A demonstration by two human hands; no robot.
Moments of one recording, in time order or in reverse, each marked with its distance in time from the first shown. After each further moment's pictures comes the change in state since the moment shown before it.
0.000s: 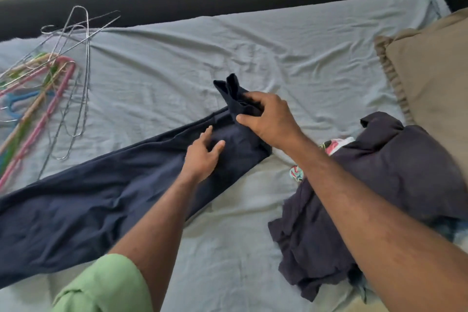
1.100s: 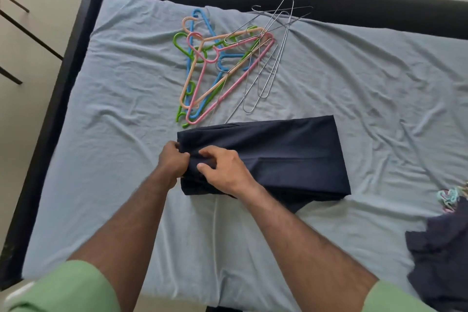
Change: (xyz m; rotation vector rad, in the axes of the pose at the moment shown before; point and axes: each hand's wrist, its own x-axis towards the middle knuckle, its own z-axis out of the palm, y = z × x) left_hand -0.182 -0.310 -0.340 -0.359 0.382 -0.621; right_hand -0.159 -0.196 0.462 -0.130 -0.526 -0.147
